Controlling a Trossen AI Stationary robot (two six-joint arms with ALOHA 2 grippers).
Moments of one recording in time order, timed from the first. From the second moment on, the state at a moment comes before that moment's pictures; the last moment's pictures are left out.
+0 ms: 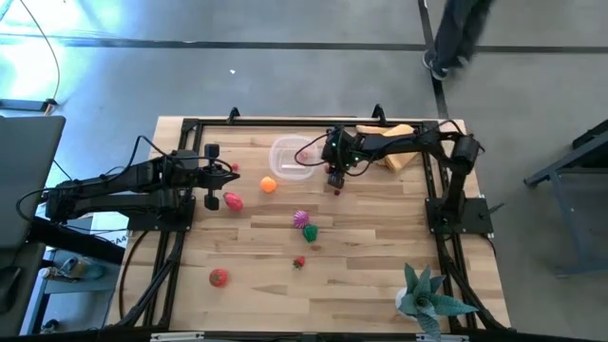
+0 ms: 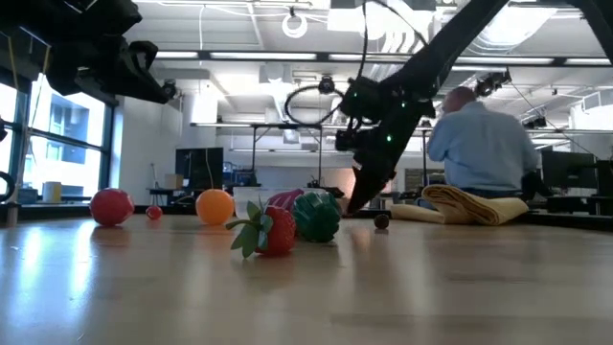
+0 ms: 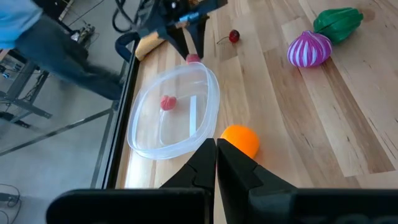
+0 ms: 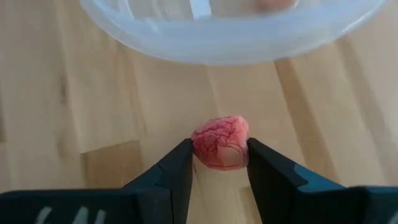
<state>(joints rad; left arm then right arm) 0.37 0.51 0.48 -0.50 -0.06 0.58 -0.44 1.85 1.08 -0.27 -0.11 -0.18</state>
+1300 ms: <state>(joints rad) 0.37 0.51 0.48 -0.50 -0.06 0.58 -0.41 2.32 1.96 -0.85 -0.09 -0.30</state>
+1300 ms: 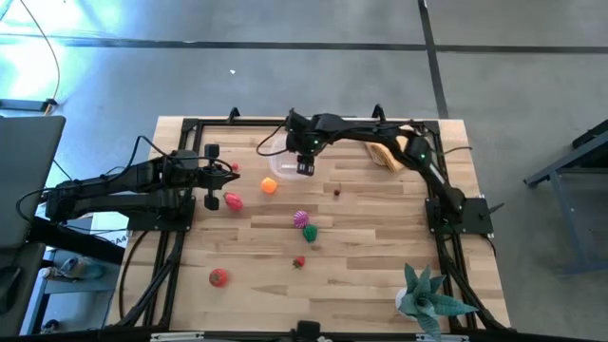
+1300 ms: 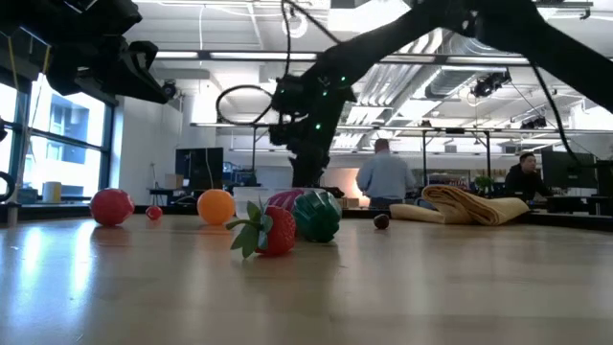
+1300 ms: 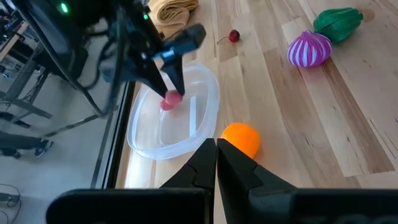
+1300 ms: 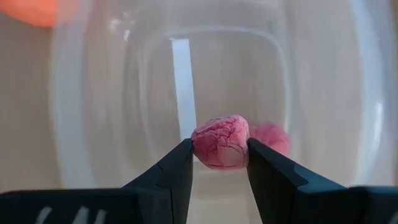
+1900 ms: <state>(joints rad) 0.37 0.51 0.48 -0.50 -0.06 0.58 -0.41 2.36 2.00 -0.91 -0.11 -0.32</state>
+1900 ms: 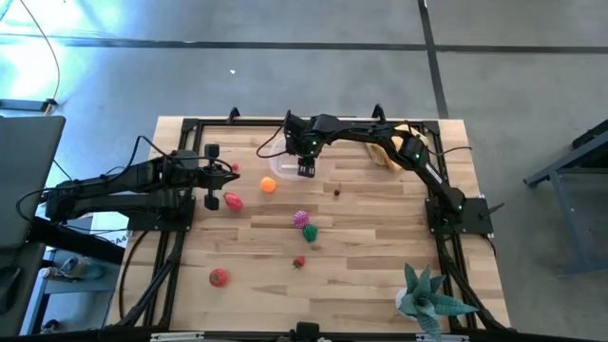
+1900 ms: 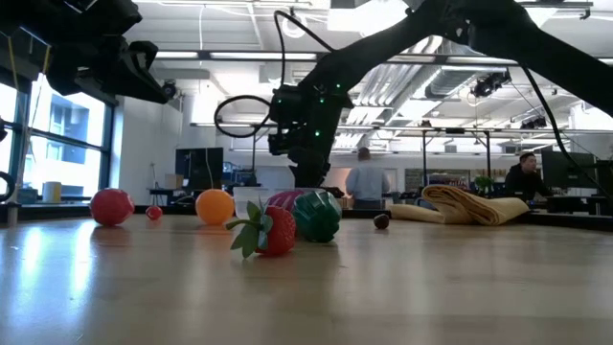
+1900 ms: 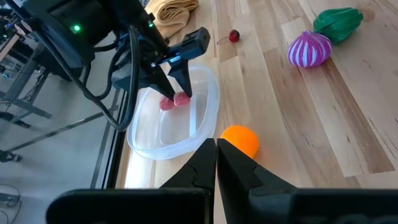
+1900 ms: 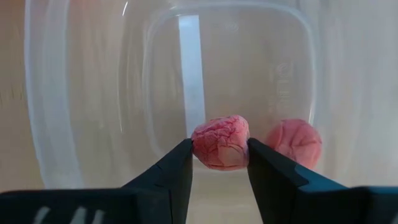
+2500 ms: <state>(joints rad) 0.37 0.51 0.48 -0.50 -0.06 0.58 -0.41 2.36 2.02 -0.92 -0.11 -0.32</state>
